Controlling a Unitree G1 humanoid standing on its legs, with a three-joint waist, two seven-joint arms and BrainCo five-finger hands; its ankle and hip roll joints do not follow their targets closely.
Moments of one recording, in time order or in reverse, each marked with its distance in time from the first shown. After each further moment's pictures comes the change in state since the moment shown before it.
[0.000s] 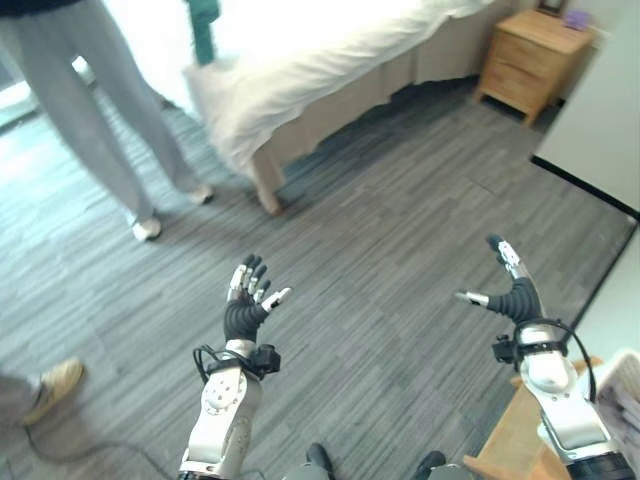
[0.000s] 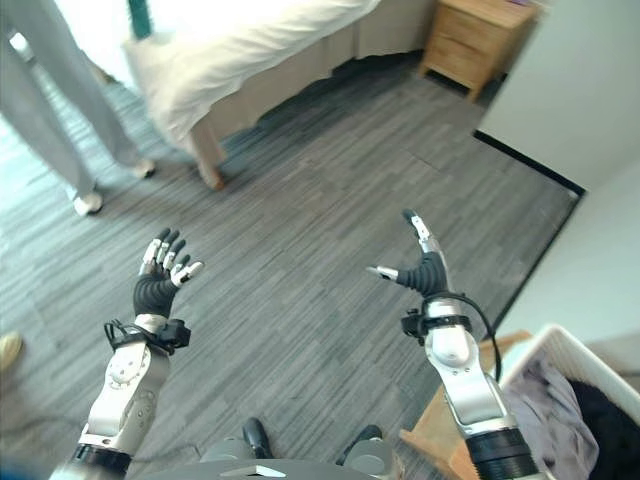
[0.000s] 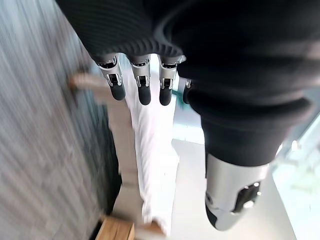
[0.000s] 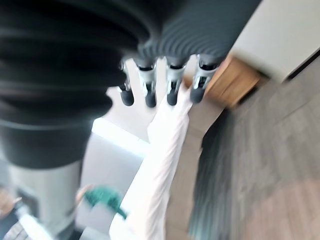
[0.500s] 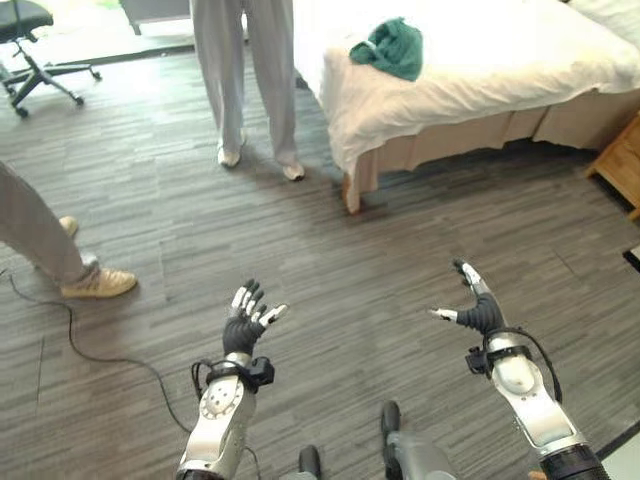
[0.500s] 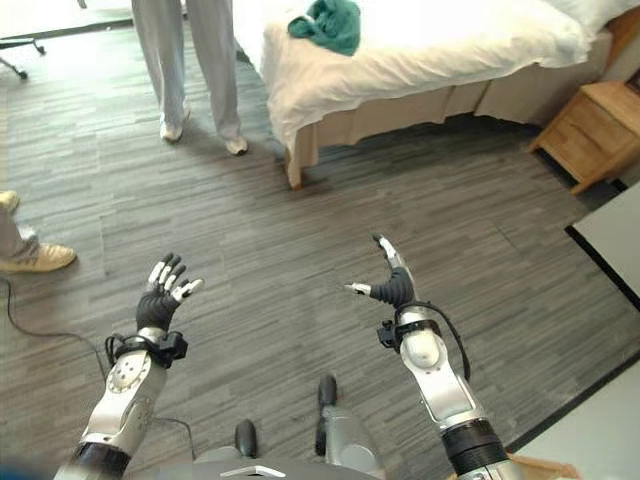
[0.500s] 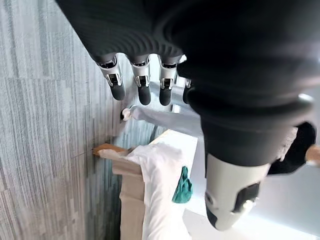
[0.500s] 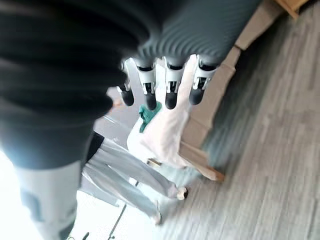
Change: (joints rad) left arm -0.021 0.016 -0.042 0.195 -0.025 0.006 -0.008; right arm -0.013 0.029 0.110 0.161 0.000 0.005 0.038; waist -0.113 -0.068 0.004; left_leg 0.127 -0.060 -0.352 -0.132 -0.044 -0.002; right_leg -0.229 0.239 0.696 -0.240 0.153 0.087
